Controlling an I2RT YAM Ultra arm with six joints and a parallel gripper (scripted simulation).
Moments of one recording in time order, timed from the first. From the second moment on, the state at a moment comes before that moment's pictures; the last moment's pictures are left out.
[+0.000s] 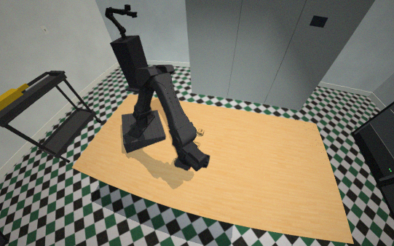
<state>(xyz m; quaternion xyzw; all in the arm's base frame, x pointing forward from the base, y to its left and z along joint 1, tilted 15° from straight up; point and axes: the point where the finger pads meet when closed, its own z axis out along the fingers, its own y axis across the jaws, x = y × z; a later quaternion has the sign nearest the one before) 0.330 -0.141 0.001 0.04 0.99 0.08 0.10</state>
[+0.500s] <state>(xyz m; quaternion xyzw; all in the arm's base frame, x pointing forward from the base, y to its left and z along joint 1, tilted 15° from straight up) 0.330 -0.141 0.001 0.04 0.99 0.08 0.10</state>
